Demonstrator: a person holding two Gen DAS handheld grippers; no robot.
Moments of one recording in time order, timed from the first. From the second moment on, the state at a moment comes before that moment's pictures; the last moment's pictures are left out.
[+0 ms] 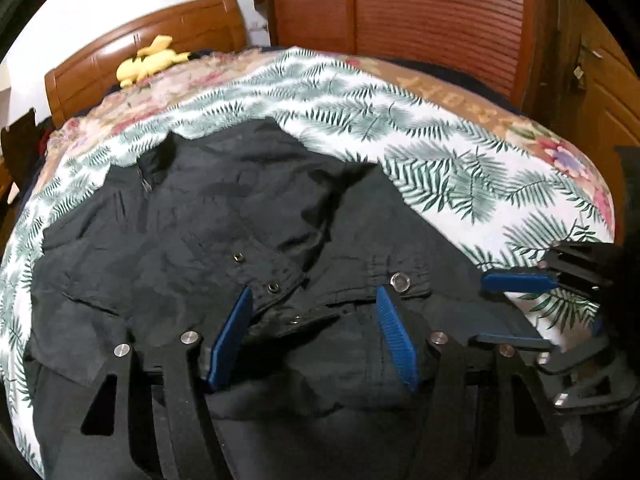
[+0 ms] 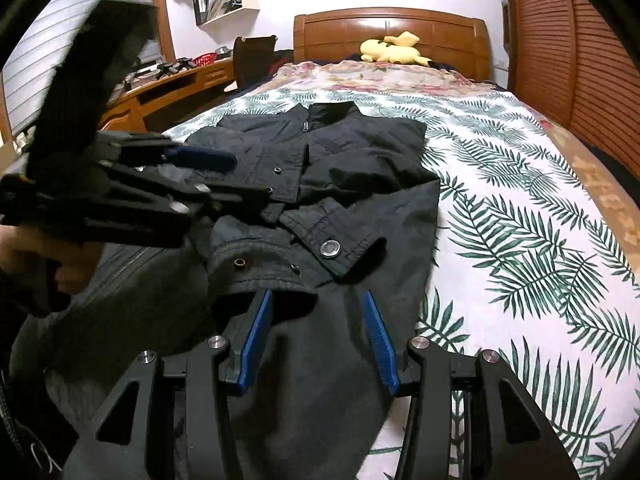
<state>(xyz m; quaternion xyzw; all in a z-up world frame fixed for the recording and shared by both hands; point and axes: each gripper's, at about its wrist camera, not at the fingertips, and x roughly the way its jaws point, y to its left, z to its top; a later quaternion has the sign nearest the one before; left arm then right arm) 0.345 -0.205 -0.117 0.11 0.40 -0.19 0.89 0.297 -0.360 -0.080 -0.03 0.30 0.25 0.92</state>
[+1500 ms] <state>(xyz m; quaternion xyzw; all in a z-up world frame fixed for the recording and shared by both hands) 0.258 -0.054 -0.061 0.09 0.34 -0.08 0.93 0.316 -0.330 -0.079 -0.03 0.29 0.25 0.92</state>
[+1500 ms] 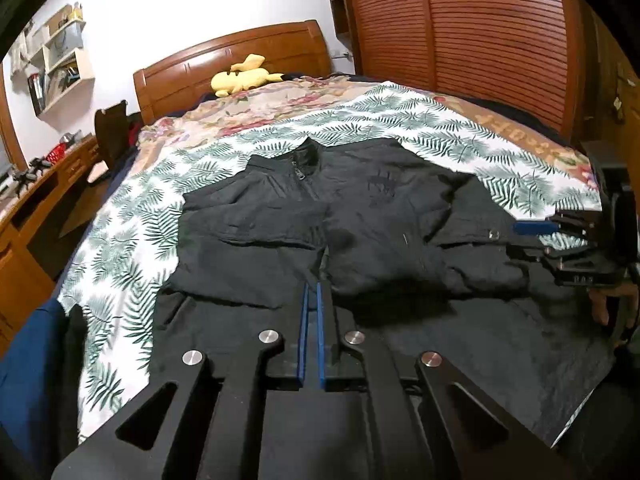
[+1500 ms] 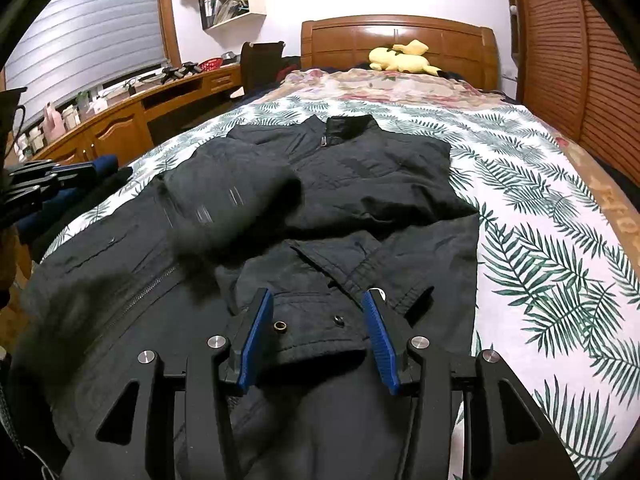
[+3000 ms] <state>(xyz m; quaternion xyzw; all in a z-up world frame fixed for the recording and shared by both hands) 0.248 -0.079 -0.017 0.13 0.31 -0.08 0.94 0.309 -0.343 -0.079 -0.01 0.29 0.27 0.92</state>
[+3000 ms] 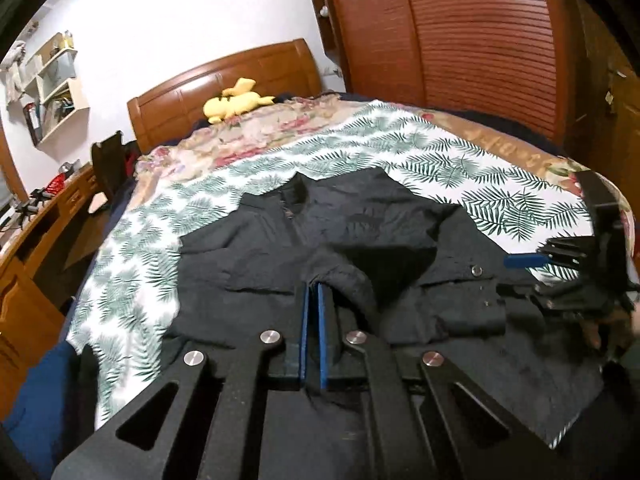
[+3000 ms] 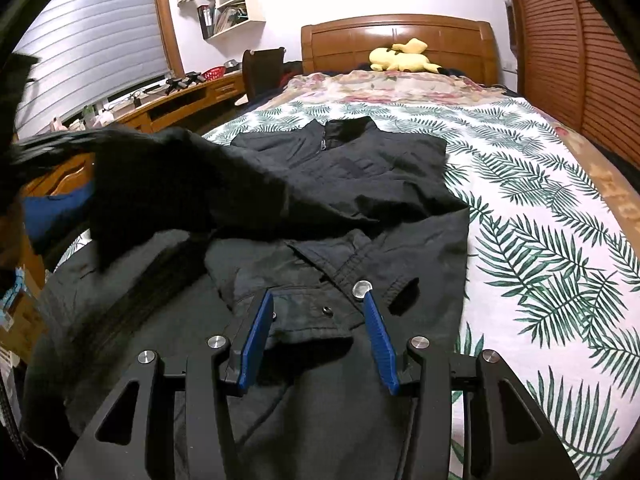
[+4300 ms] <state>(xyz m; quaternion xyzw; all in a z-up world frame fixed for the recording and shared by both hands) 0.257 0.002 -0.160 0.04 0.45 -0.05 0.89 0.322 -0.312 -0.081 -0.04 0.29 0.29 0.91</state>
